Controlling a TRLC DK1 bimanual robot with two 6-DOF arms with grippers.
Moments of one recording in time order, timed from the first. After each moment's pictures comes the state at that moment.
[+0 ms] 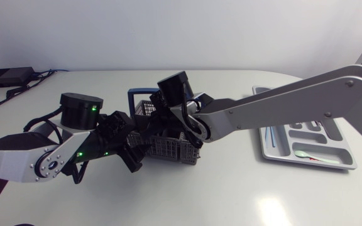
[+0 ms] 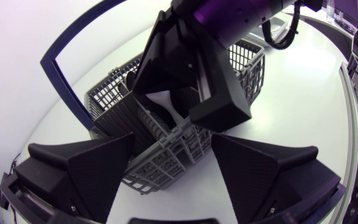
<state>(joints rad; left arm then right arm) -0.46 1.44 0.59 0.18 0.15 0.45 0.78 1.97 1.19 0.19 0.12 -0.05</state>
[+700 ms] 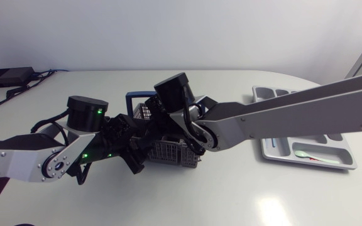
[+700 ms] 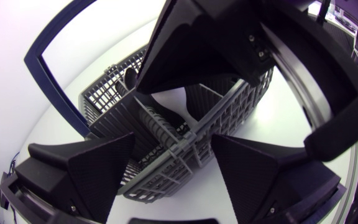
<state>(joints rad) -0.47 1.48 0.59 0.20 0.14 0.45 0.84 1.87 1.12 0.15 0.11 -0.05</state>
